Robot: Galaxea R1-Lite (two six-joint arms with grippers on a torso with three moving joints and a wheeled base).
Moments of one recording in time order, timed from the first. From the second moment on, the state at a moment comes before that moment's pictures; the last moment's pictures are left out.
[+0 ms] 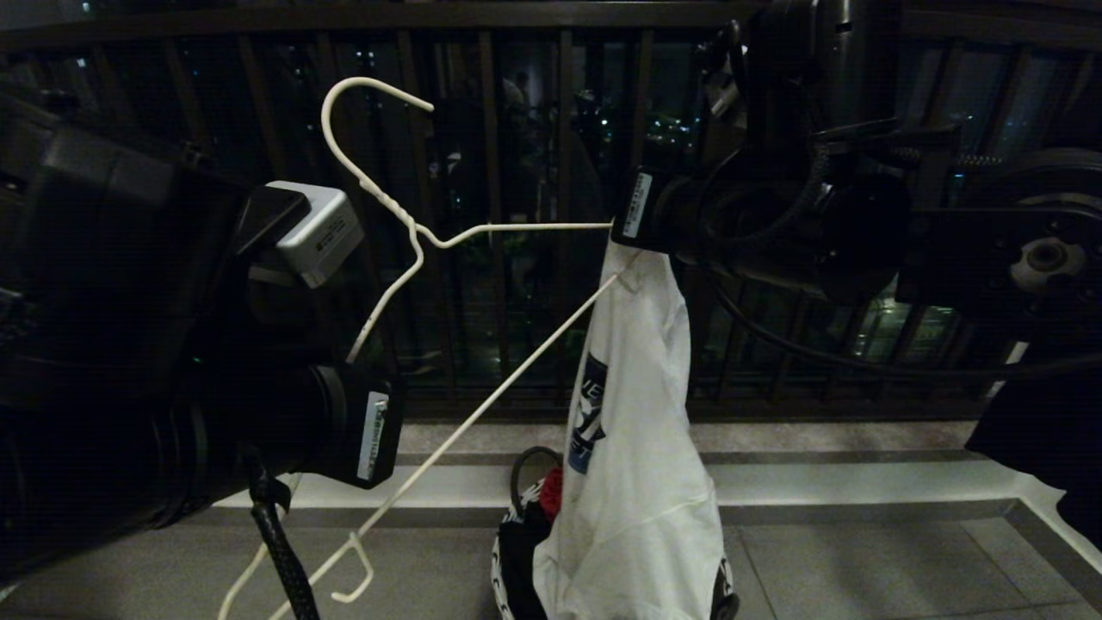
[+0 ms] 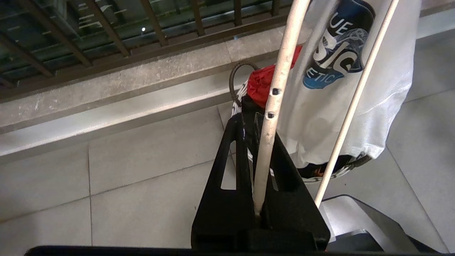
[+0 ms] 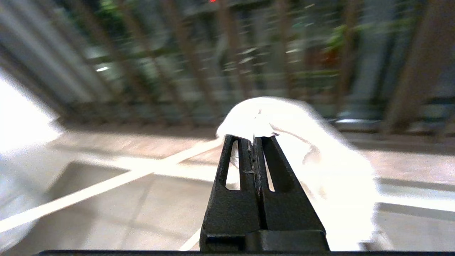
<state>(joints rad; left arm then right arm) -0.87 1.34 -1.15 0.33 0.53 -0.25 0.74 1.81 -1.61 -0.04 -0.41 0.38</state>
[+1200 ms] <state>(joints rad) -0.92 1.39 -0.97 -0.03 0.52 -0.18 0.80 1.73 -1.49 -0.12 -0.22 0.40</state>
